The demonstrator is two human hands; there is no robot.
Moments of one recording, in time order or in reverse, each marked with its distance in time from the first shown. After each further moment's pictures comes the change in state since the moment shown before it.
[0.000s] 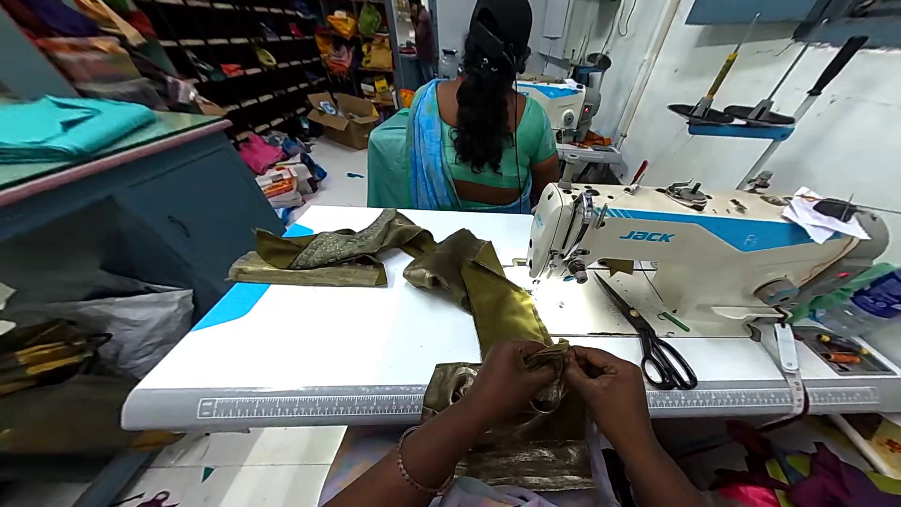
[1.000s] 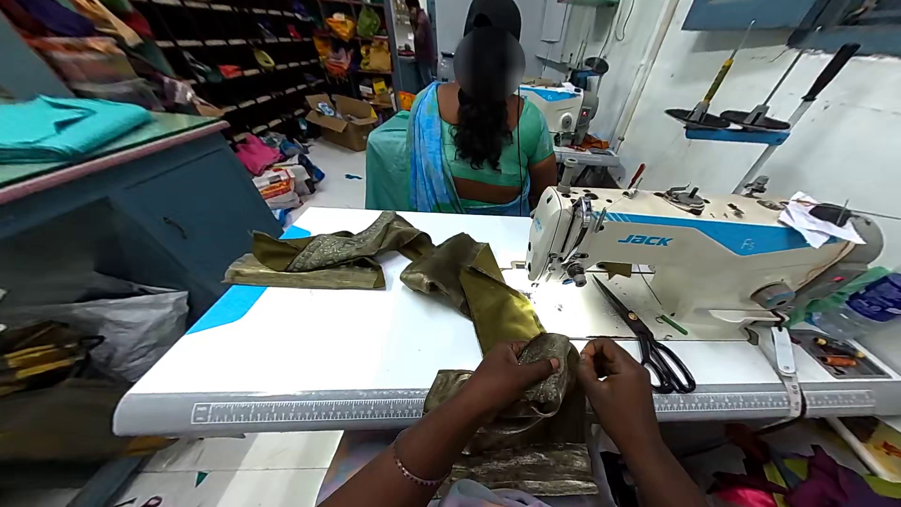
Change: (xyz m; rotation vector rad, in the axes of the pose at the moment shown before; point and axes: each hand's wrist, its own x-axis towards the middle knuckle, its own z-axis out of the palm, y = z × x) left_hand 0.005 0.005 -0.004 -0.455 -0.080 -0.379; right_hand 0.005 0.013 -0.003 -0.134 0.084 -0.117
